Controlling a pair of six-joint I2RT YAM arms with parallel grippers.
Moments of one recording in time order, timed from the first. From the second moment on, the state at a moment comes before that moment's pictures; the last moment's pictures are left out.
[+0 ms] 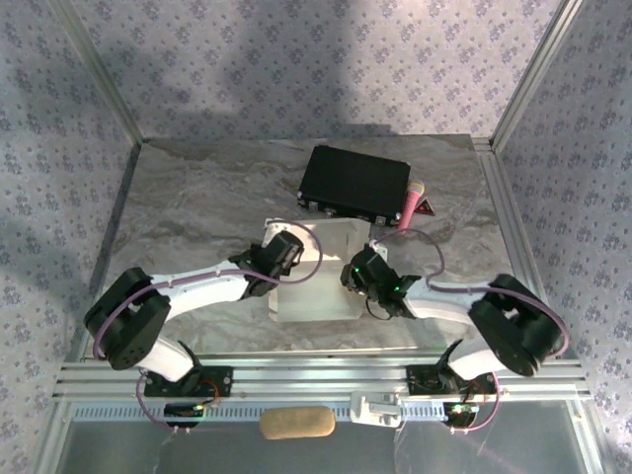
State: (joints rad) left arm -0.83 1.48 0.77 -0.17 -0.59 -0.40; right arm 0.78 1.38 0.51 0.08 0.18 0.91
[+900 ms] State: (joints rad) left arm -0.31 1.57 1.29 -0.38 0.29 -0.15; right arm 0.13 1.51 0.99 0.15 -0.67 0.52
